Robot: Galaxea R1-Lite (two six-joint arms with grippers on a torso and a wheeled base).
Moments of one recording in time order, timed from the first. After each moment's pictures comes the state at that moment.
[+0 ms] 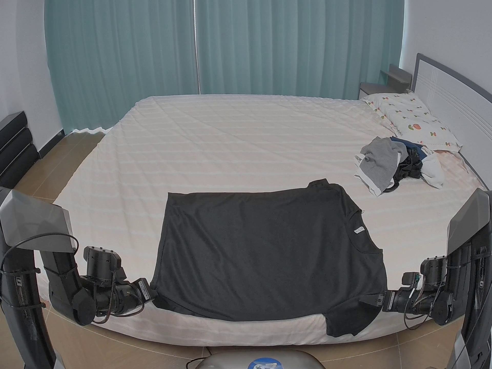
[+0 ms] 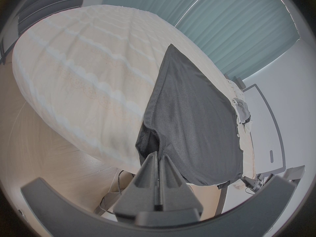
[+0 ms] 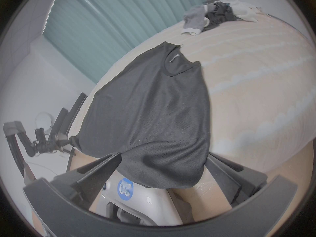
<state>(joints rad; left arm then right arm) -0.13 2.23 -0.30 -1.11 -0.23 -0.63 -0.05 2.44 -0.09 -1.55 0.44 0.24</state>
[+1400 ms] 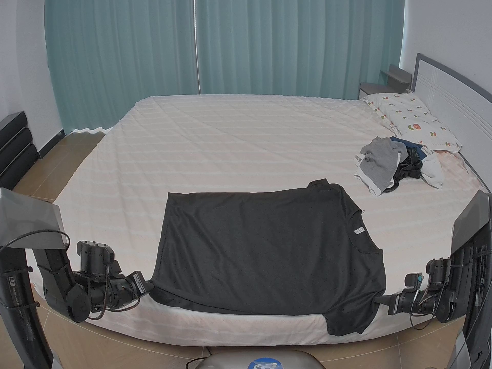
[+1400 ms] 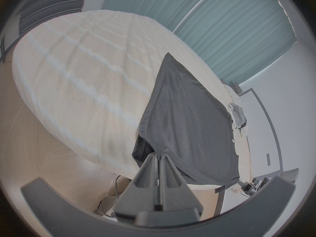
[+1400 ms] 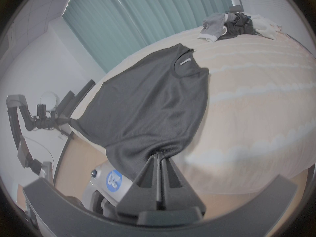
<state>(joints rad) -0.10 2.18 -0.30 -1.11 -0.25 -0.64 -0.15 2.49 -0.11 -1.55 0.55 -0.02</state>
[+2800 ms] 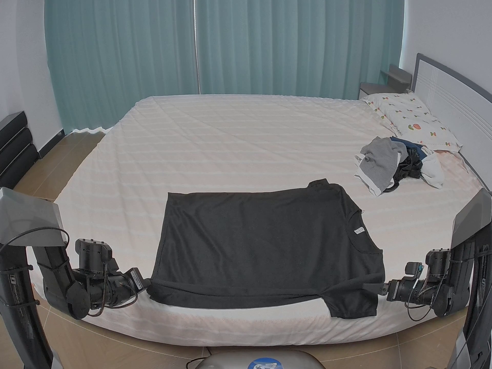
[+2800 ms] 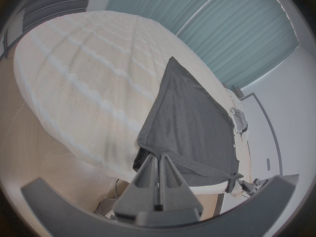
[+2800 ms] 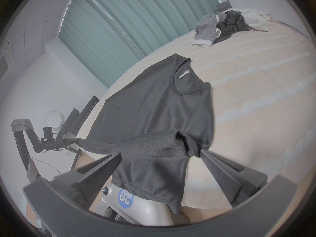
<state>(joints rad) -0.07 2.20 -0.33 -1.11 -0.25 -0.65 -0.13 2.45 -0.20 -1.55 0.59 0.18</state>
